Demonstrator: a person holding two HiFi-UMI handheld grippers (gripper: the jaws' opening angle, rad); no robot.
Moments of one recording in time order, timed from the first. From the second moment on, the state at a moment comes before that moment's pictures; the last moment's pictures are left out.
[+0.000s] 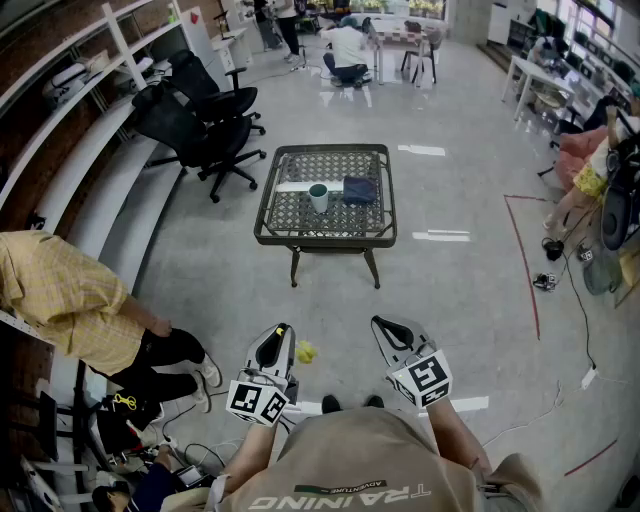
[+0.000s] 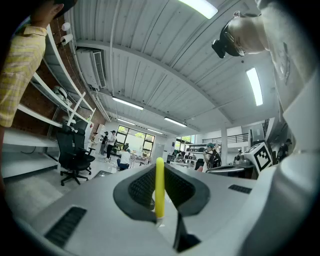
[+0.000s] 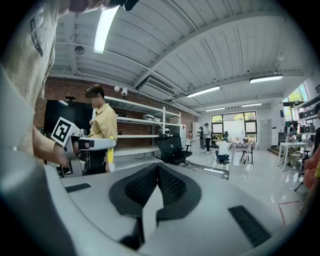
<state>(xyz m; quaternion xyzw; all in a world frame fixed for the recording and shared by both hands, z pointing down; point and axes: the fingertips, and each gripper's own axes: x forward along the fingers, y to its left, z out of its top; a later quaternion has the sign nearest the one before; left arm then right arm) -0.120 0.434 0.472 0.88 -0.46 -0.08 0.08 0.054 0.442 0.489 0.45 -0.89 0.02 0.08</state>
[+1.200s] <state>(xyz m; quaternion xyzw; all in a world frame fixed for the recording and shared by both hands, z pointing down) -0.167 0.374 0.497 0.91 -0.40 -0.07 0.11 0.009 0.404 0.511 0.49 -0.87 0.04 0.09</state>
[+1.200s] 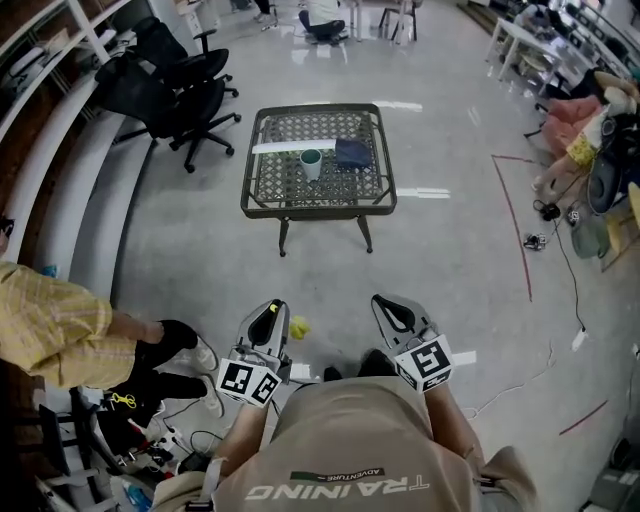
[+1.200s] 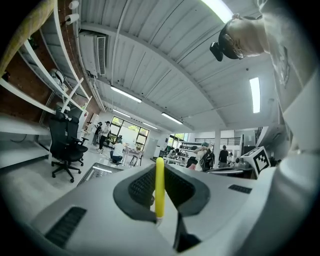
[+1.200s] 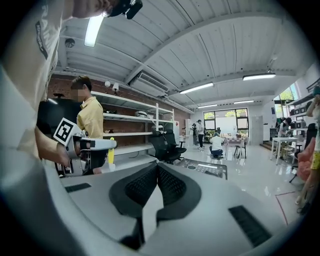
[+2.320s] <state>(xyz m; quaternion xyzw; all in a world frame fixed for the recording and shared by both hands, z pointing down) -0.055 0.231 0.481 0.89 -0.44 -0.06 0.10 0.091 0.228 0.501 0.43 -0.90 0.02 0.04</state>
